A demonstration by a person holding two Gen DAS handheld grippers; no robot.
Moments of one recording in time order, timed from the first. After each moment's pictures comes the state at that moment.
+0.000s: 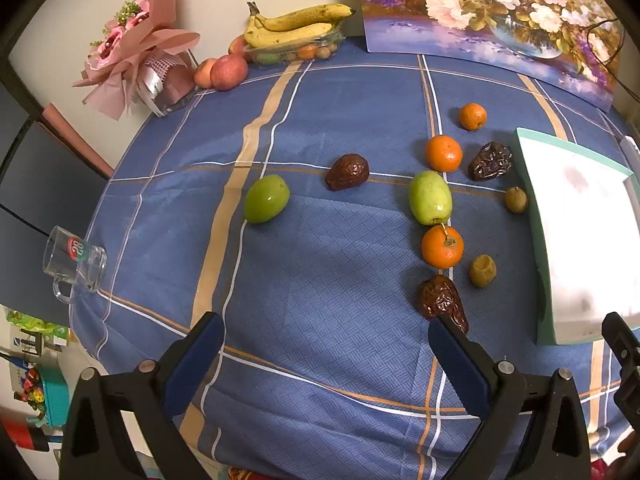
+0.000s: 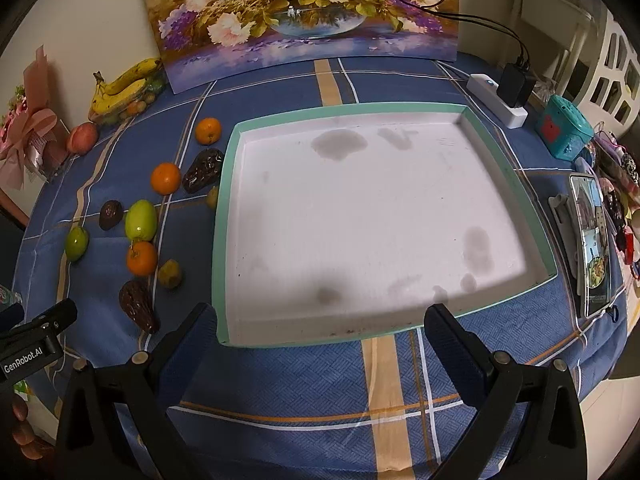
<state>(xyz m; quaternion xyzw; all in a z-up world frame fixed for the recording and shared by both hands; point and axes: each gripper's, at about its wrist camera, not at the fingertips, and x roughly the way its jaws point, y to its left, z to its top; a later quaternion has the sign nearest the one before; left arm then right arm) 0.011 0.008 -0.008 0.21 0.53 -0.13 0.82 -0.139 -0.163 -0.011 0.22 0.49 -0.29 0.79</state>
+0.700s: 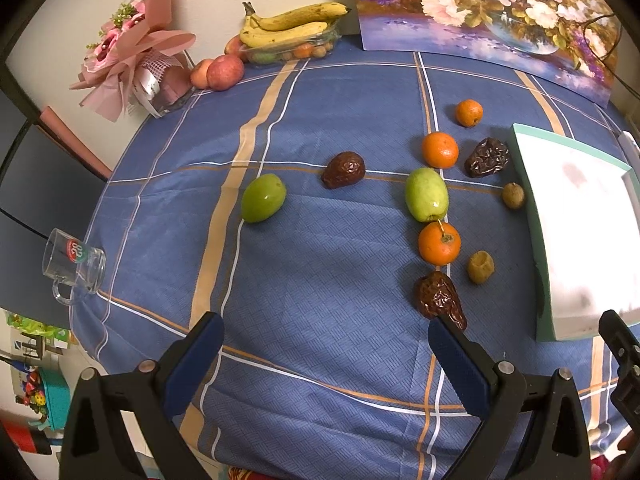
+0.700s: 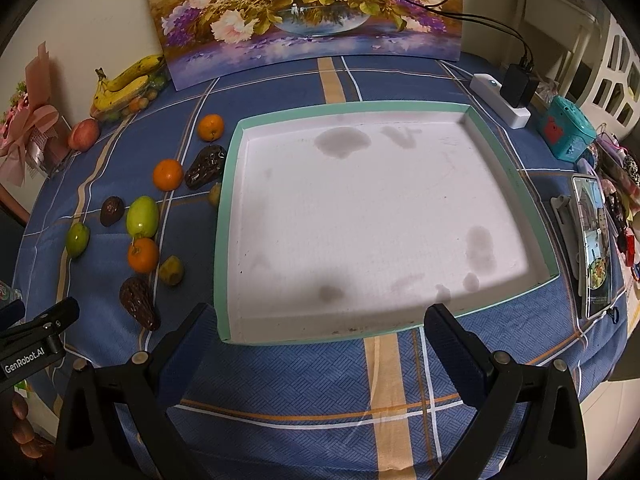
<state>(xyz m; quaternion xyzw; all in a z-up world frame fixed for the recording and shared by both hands) 0.010 0.008 -0.009 0.21 0.53 -0.13 0.81 -0.138 -0.163 -0.012 0.22 0.49 -0.29 0.79</state>
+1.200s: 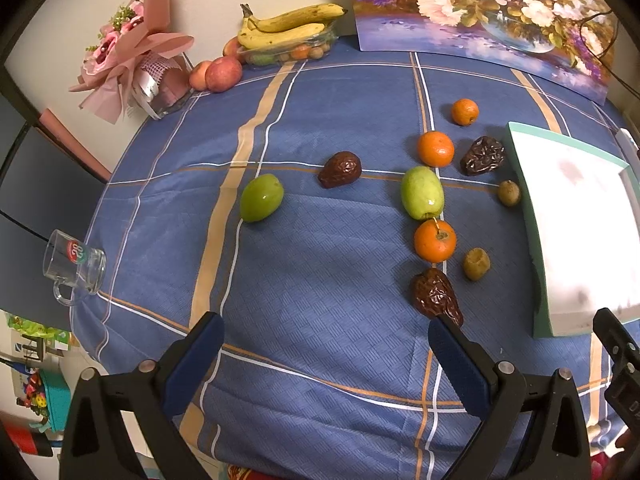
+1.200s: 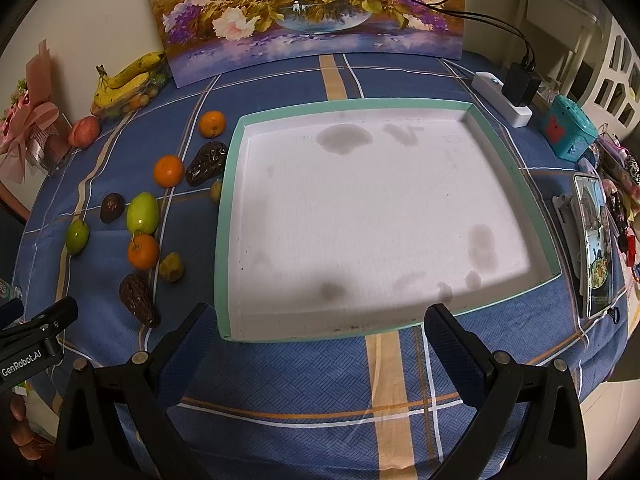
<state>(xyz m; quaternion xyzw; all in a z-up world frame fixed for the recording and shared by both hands) 0.009 0.004 -0.009 0.21 0.53 -0.13 0.81 -0.137 -0.162 -0.013 0.22 0.49 -0.28 0.79</state>
